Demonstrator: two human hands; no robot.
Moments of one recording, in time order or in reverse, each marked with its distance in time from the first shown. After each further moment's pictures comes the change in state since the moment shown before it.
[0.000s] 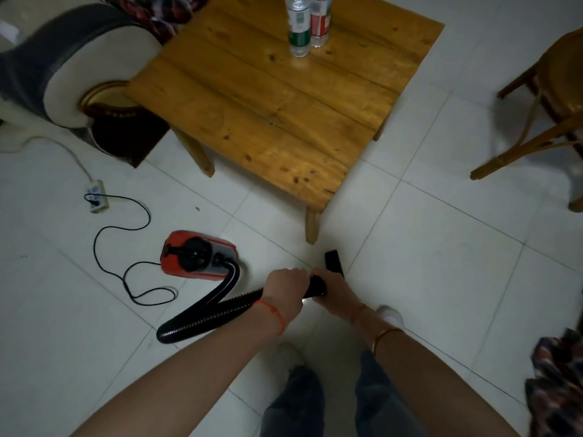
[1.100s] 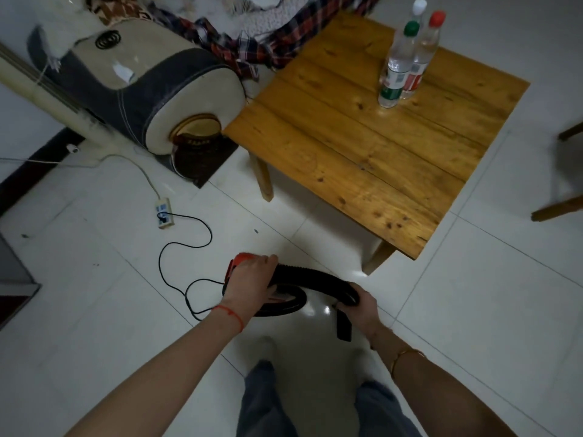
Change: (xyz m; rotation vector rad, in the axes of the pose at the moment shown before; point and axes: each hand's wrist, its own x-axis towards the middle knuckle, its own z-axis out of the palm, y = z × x) left_hand -0.073 -0.294 -0.015 -0.188 0.358 -0.134; right_hand 0.067 -0.181 0.050 0.262 0.196 0.362
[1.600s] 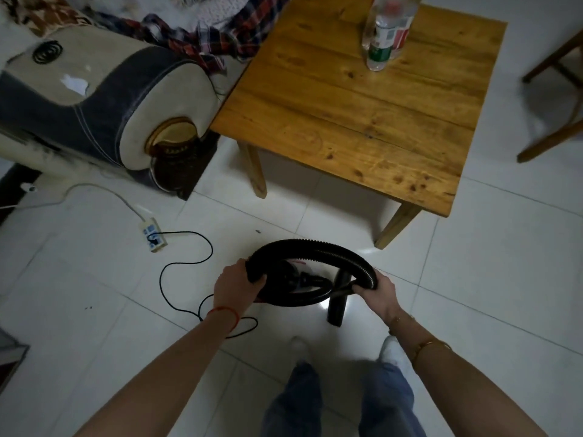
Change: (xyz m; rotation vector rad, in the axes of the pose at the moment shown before) left_hand -0.005 -0.136 0.057 -0.427 -0.032 -0.300; right_hand -0.014 -0.024 0.089 0.226 0.182 0.124
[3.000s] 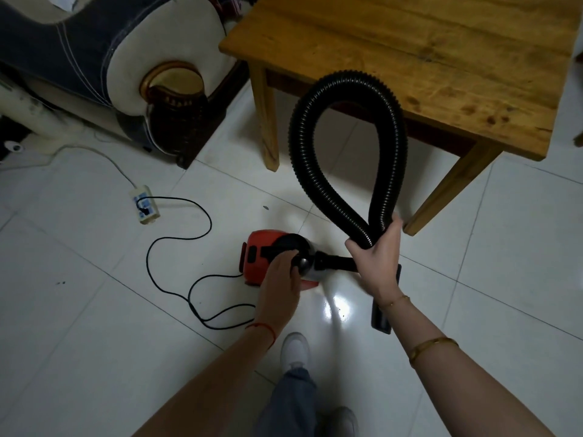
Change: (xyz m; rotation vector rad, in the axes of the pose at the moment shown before) left_hand 0.004 -0.087 0.199 -0.383 0.143 0.316; right_hand 0.060 0.058 0.139 0.189 0.341 -0.425
